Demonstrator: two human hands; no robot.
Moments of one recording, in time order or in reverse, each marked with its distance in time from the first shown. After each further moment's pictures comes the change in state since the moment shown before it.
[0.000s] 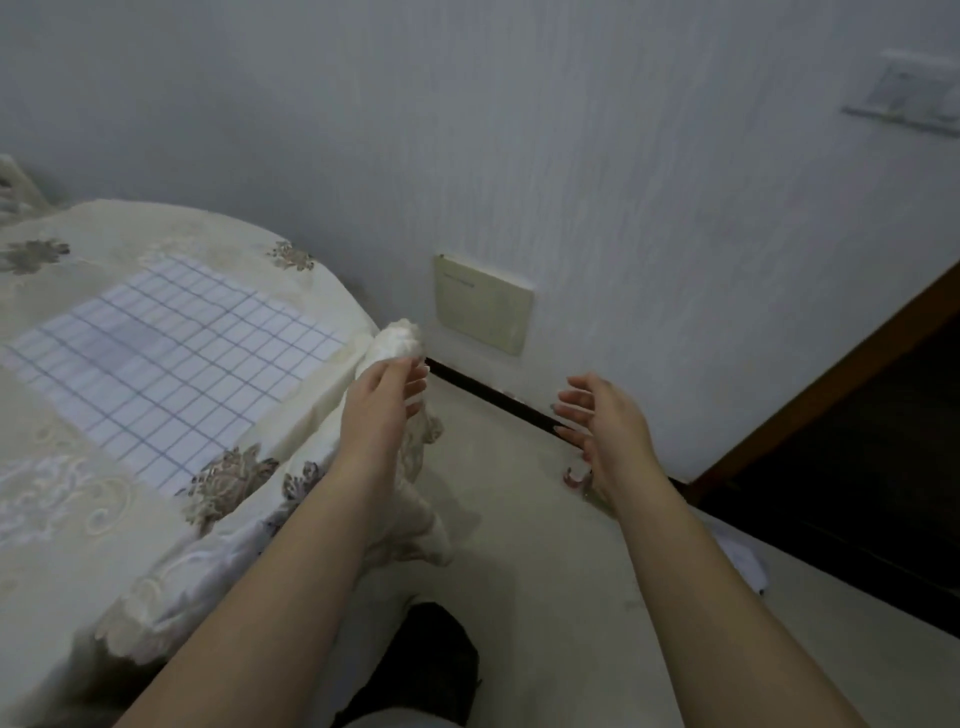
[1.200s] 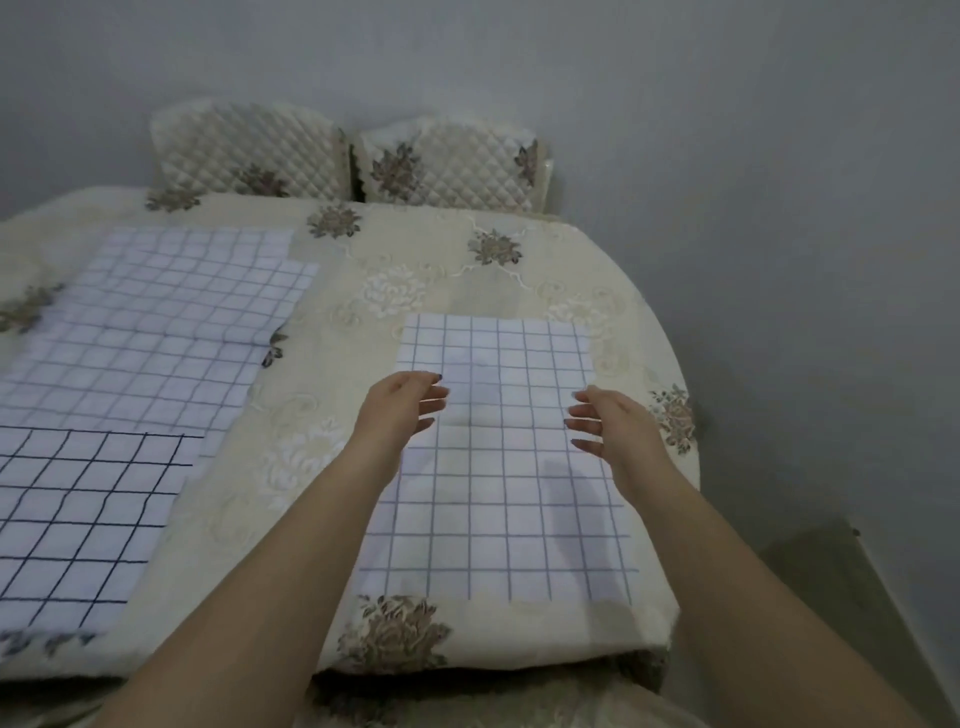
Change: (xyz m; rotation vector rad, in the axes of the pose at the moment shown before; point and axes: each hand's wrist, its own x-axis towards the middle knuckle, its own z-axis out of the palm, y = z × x) left_hand 0.235 0.059 -0.285 -0.235 0.842 -0.068; right_hand 0.151 -0.012 0.515 -0.535 -1.056 0.002
